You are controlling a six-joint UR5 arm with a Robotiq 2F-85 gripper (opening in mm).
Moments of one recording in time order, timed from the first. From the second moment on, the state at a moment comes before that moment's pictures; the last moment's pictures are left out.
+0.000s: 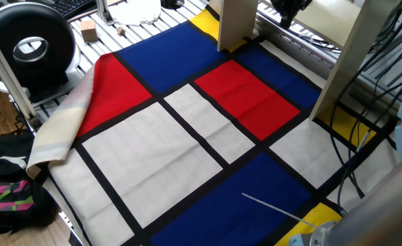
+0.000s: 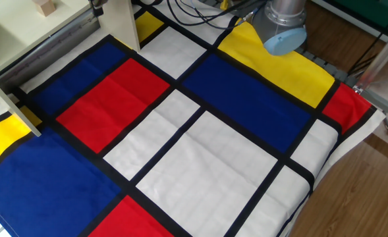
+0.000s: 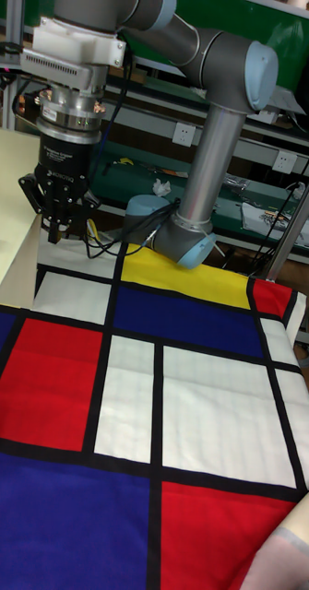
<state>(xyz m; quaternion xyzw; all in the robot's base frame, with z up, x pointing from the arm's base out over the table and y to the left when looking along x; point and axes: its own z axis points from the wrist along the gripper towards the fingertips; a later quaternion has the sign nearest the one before) 0.469 -0.174 0.263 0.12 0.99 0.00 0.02</state>
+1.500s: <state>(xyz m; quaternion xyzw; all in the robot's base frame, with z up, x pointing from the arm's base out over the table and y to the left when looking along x) 0.455 -0.269 0.285 0.06 1.00 -0.01 -0.01</state>
